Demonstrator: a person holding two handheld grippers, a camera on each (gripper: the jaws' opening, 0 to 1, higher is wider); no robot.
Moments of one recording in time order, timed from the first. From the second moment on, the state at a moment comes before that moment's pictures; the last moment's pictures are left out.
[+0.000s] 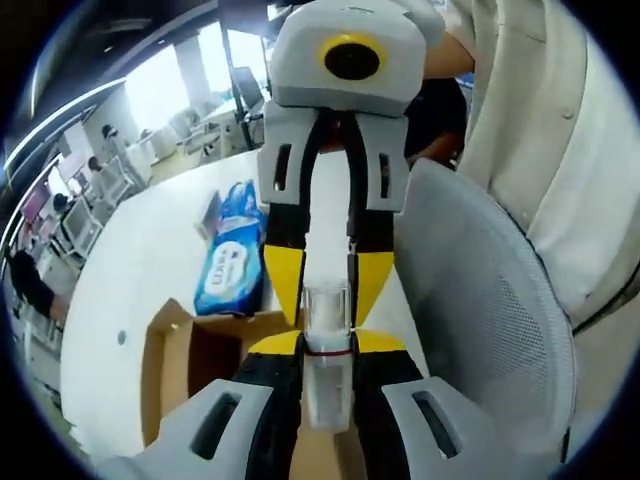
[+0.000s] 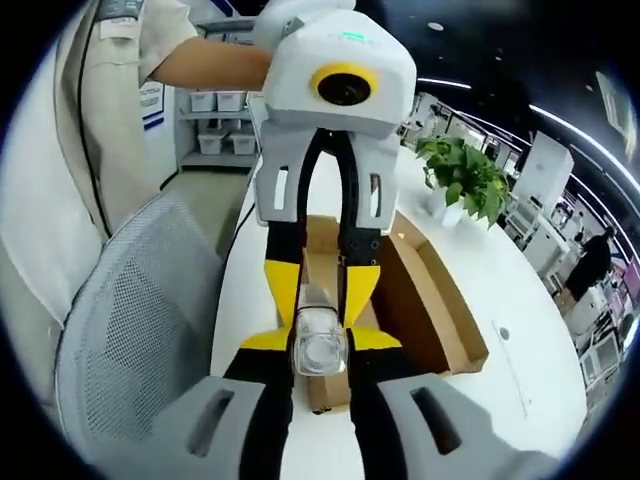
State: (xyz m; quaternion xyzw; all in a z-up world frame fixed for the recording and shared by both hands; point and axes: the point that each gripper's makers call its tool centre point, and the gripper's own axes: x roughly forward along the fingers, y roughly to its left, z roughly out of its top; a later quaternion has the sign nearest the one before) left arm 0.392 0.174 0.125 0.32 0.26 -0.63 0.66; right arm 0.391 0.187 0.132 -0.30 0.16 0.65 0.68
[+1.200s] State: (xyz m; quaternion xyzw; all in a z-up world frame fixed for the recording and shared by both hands) left arm 0.415 0.190 0.139 0.27 0.23 -0.58 0.73; right arm 0.412 0.170 0.148 -0.33 0.18 0.64 0.67
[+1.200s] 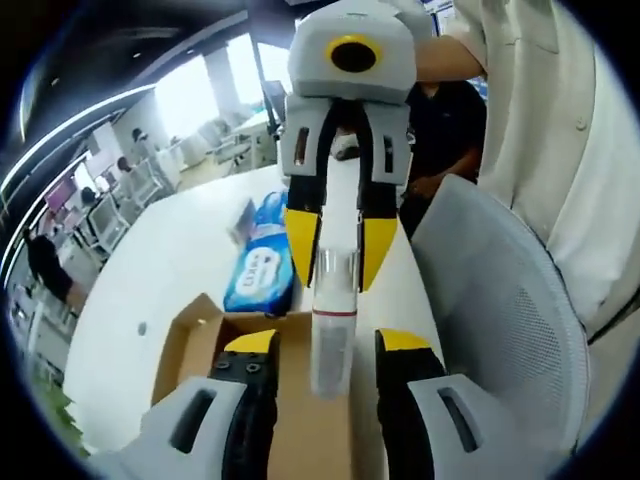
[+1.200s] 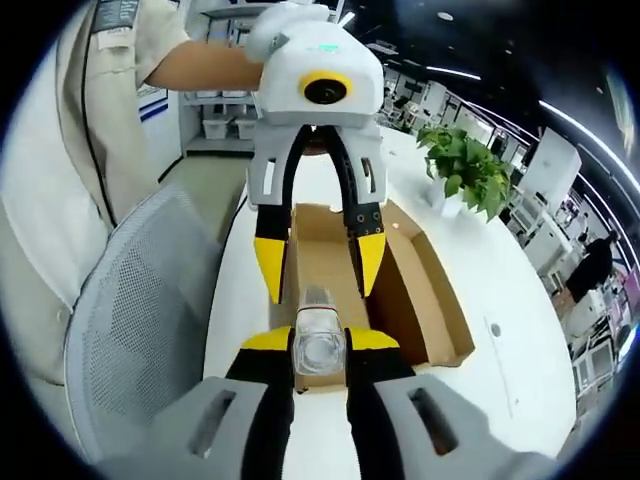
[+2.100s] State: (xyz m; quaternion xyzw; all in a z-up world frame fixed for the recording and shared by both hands) left arm 0.424 0.224 0.153 0.13 0.21 -0.47 0.84; right arm 0.474 0.120 0.176 -0.39 0.21 0.63 0.65
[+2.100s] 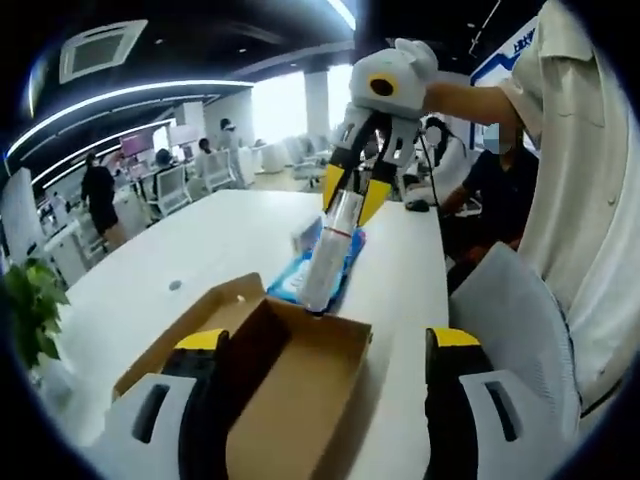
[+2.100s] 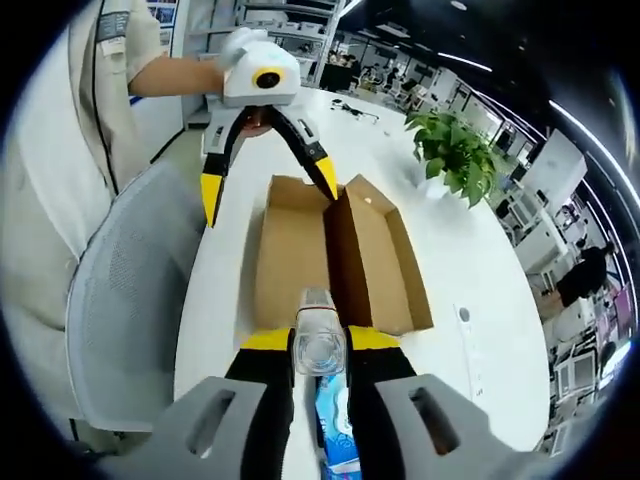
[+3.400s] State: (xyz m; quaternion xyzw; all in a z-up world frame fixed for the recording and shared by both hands) left arm 0.415 0.278 0.150 0.09 0.22 -0.38 0.90; right arm 0.572 0.072 0.155 -0.48 0.28 0.59 0.59
